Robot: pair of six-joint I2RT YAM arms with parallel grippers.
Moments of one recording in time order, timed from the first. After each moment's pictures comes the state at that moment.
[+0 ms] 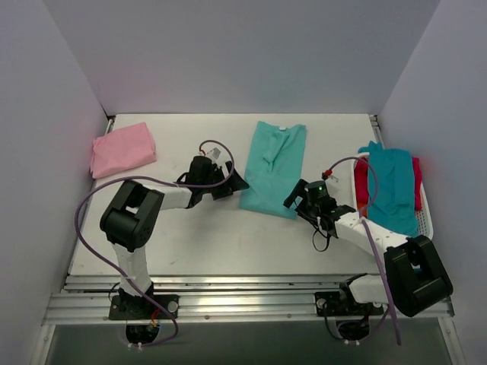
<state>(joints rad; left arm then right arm) -0.46 1.90 0.97 0.33 0.34 -0.80 0.41 1.27 0.54 -0.07 0.18 0.88</state>
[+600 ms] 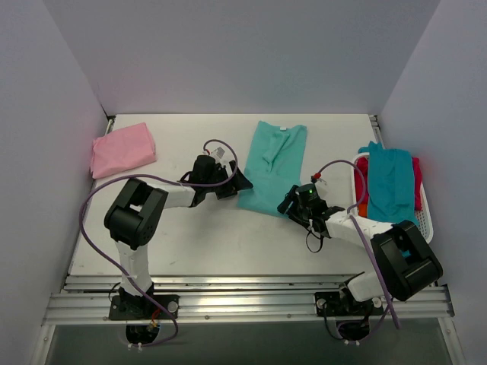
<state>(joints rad) -0.49 1.96 1.03 0.35 0.37 -0.83 0.47 1.40 0.53 0.06 0.14 0.92</state>
